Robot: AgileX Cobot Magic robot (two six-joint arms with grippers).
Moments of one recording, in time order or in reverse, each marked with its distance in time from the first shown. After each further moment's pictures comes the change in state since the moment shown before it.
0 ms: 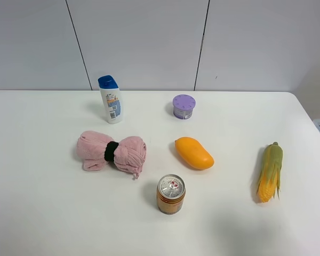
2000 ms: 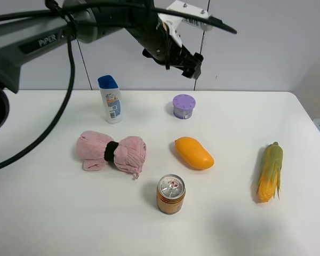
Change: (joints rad) left arm -0.752 2.170 -1.545 -0.013 -0.337 0.159; right arm 0.000 0.000 0.000 0.000 0.000 0.000
